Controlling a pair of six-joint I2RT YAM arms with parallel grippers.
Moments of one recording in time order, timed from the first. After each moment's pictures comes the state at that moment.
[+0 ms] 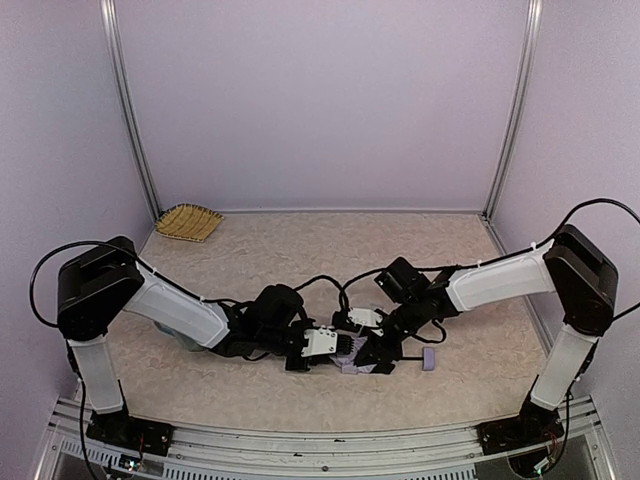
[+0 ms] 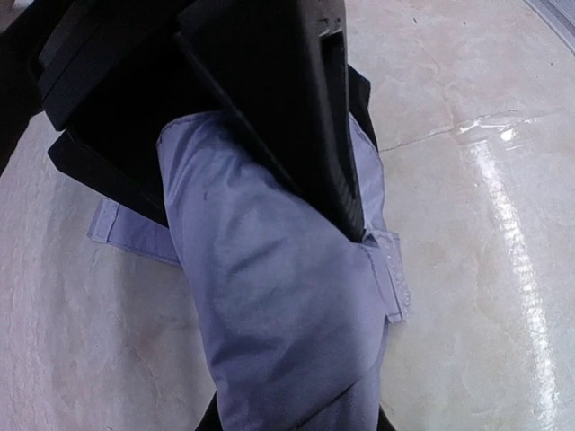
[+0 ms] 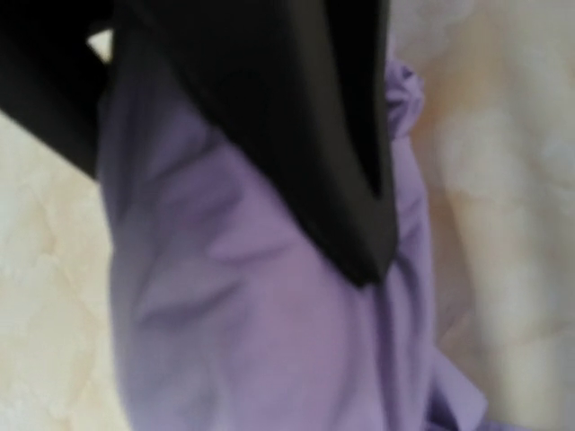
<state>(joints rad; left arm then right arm) -1.00 1.89 0.87 0.32 0.27 0.75 0.82 1.76 0.94 -0.27 -0.49 -0.52</state>
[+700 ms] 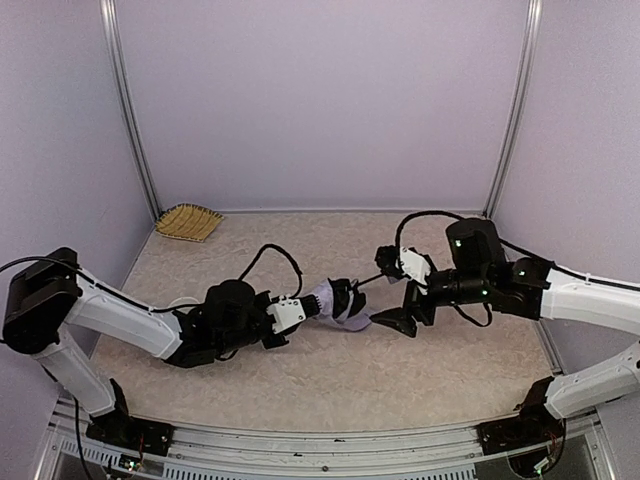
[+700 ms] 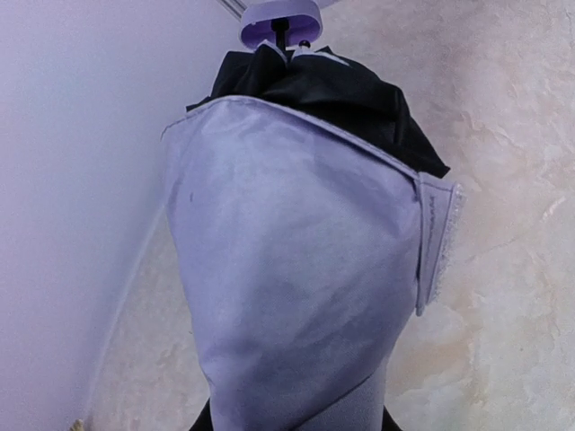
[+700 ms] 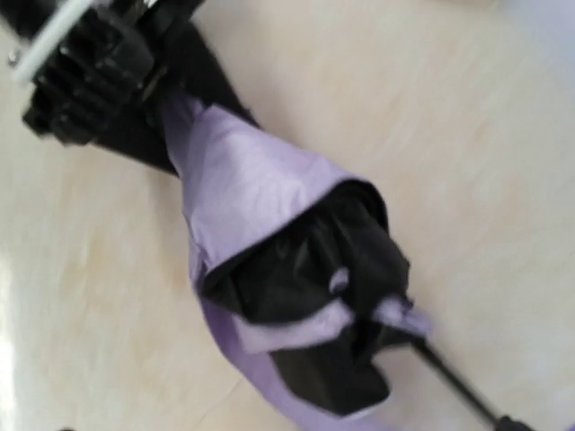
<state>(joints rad) -1.01 1.63 0.60 0.64 -0.19 0.65 0.82 1.19 0.82 -0.18 -0.28 -0.42</state>
